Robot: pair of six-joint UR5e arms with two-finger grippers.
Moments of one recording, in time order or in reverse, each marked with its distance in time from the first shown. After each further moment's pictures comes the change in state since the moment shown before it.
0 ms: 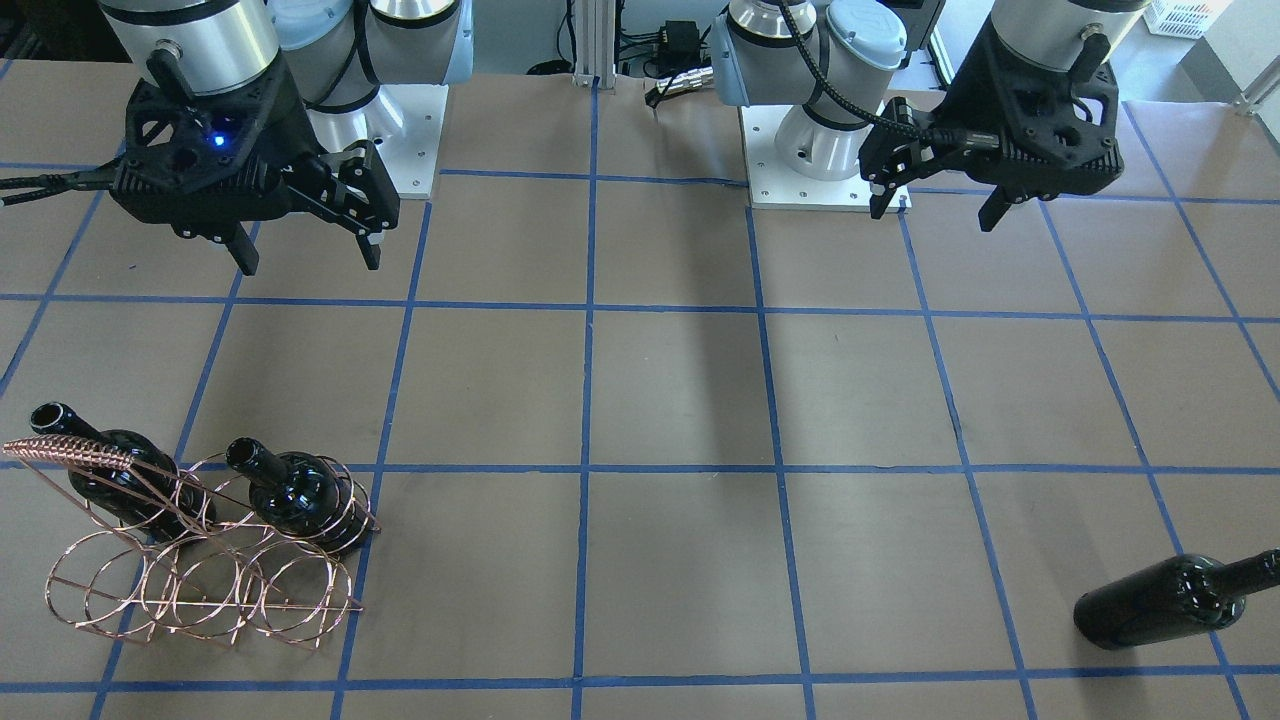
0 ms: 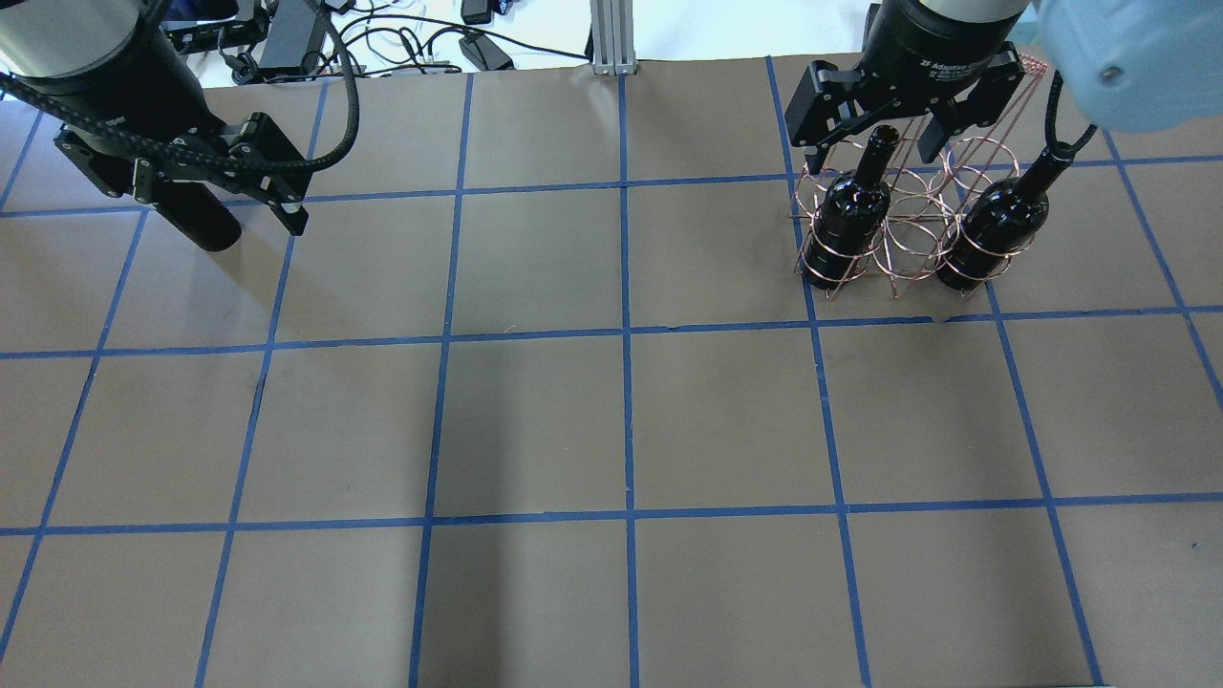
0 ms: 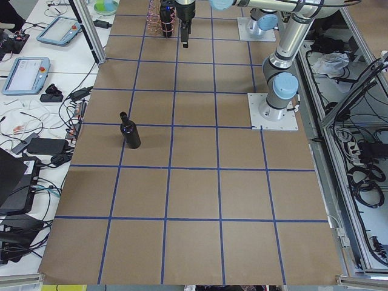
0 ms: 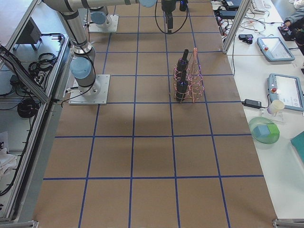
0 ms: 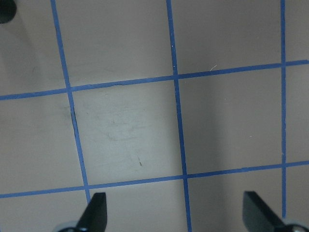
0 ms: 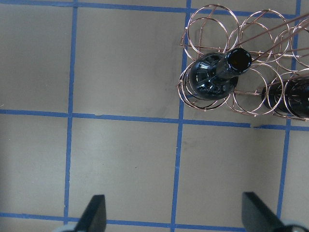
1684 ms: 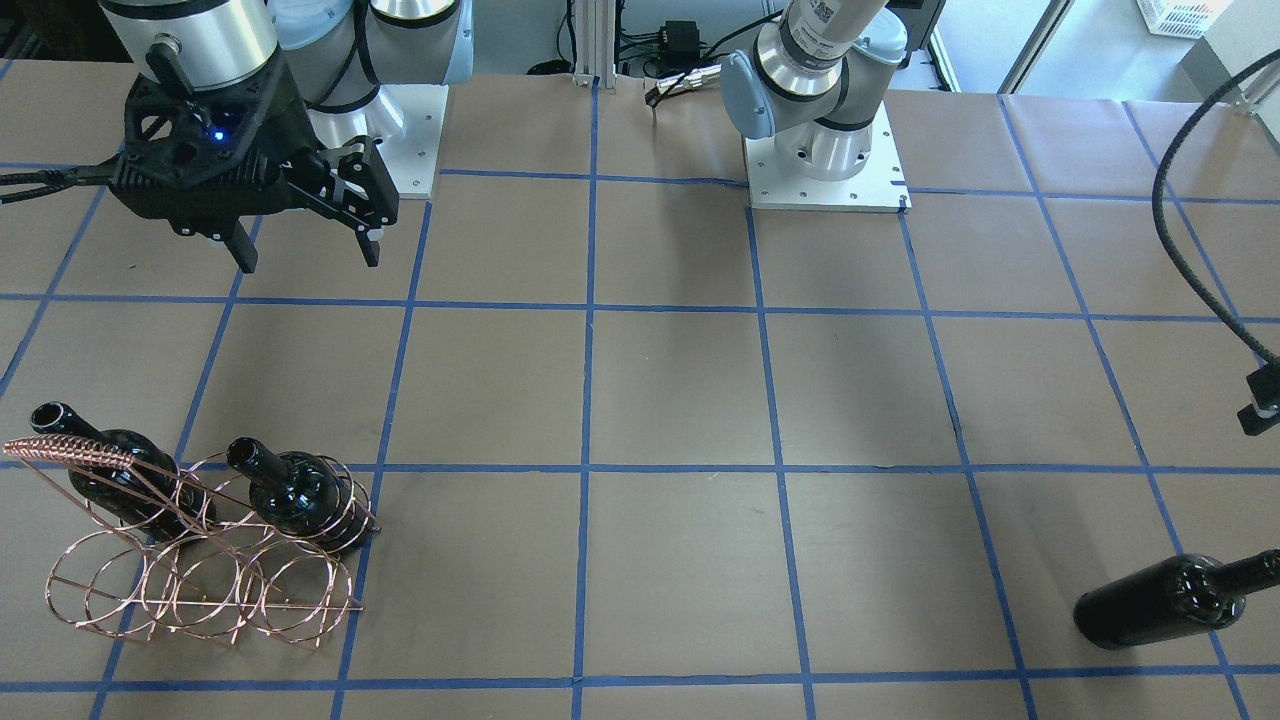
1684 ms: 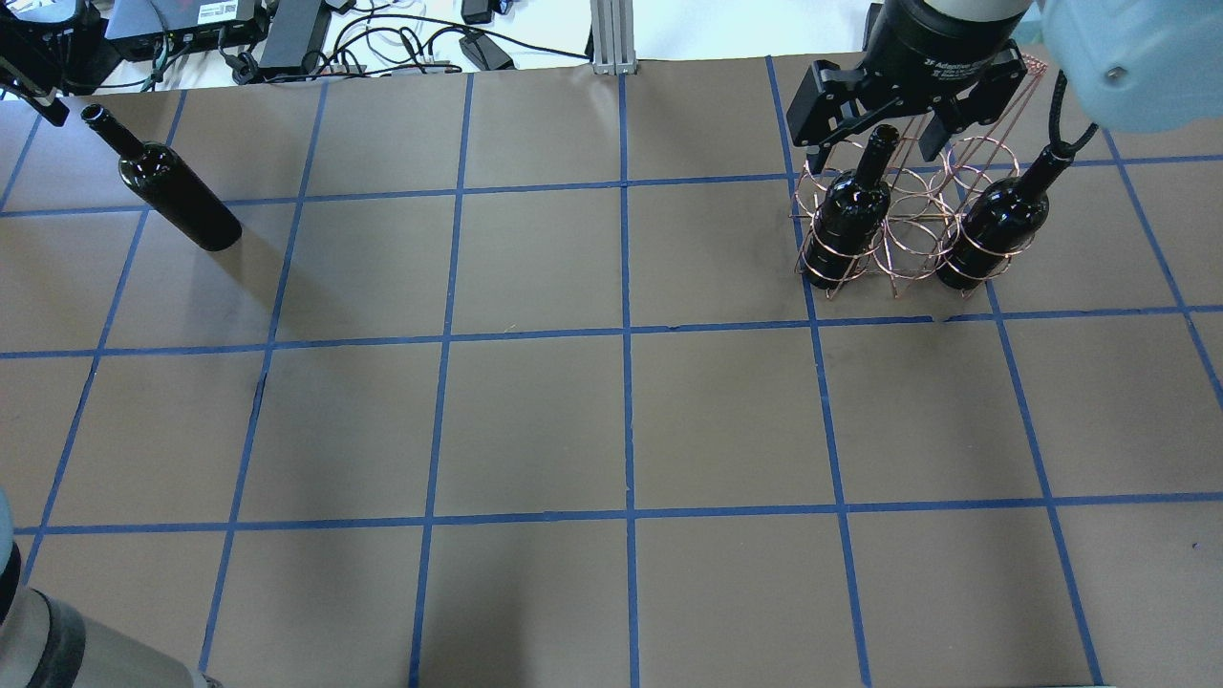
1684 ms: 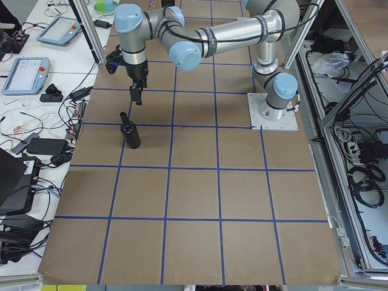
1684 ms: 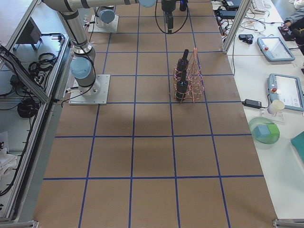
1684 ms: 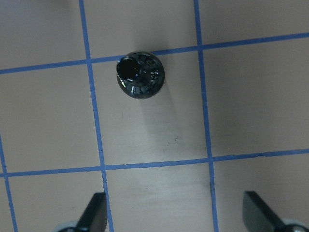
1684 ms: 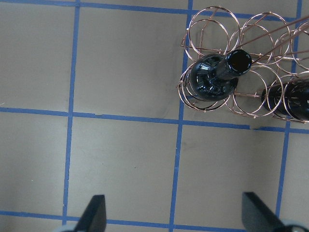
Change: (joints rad) left arm 0.391 -0.420 0.346 0.183 0.023 0.386; right arm -0.001 -0.003 0.002 -0.003 0.002 -0.009
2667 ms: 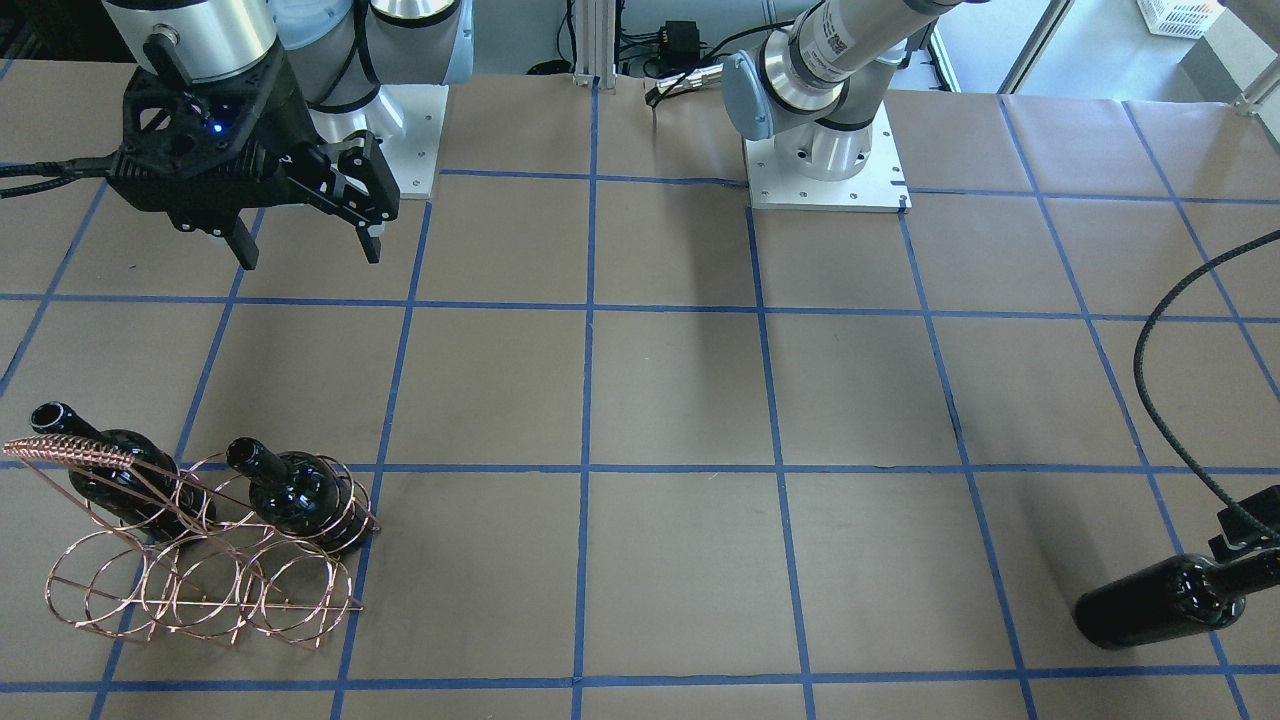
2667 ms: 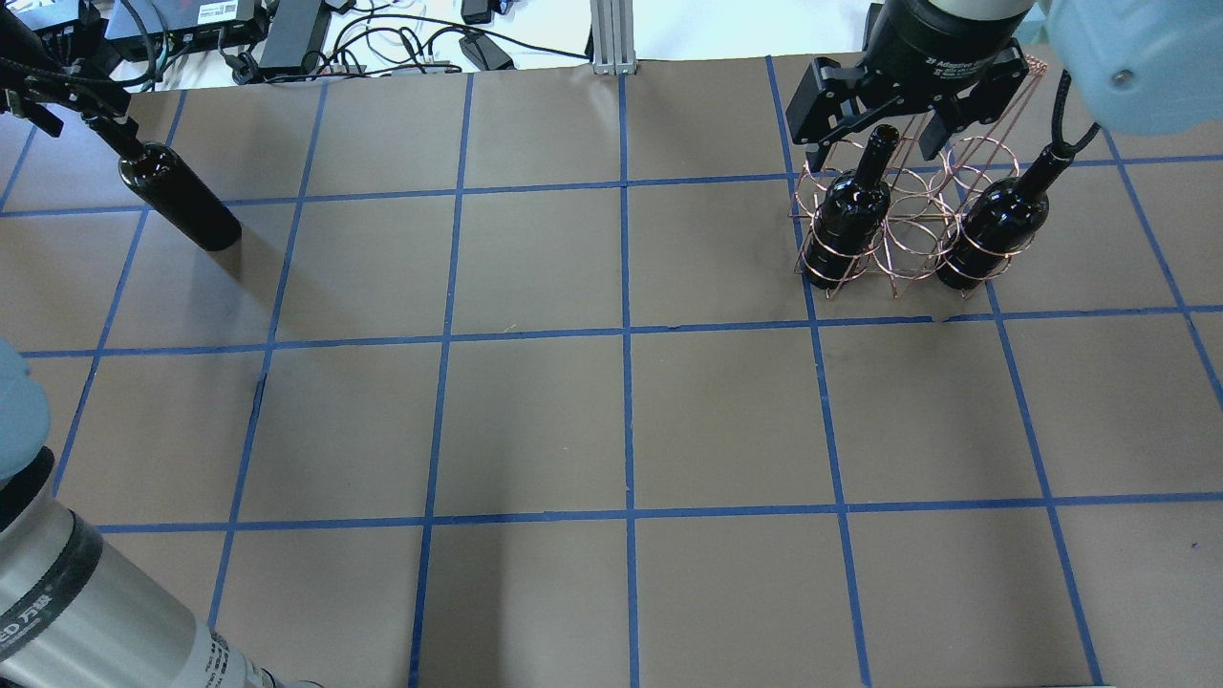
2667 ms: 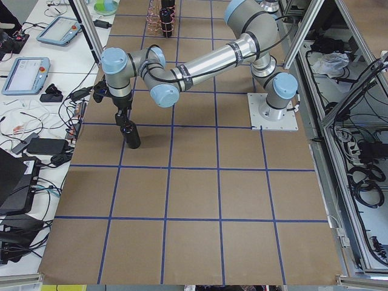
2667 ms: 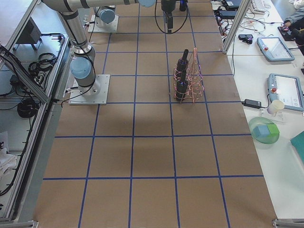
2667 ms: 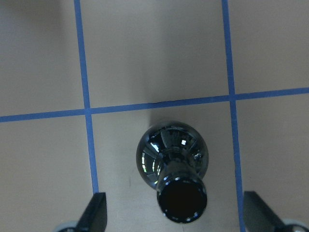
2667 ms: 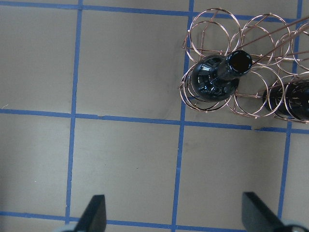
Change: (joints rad) left arm 0.005 -0.171 0.004 0.201 -0.080 -0.005; right arm 0.000 -0.004 0.000 -0.003 0.008 0.005
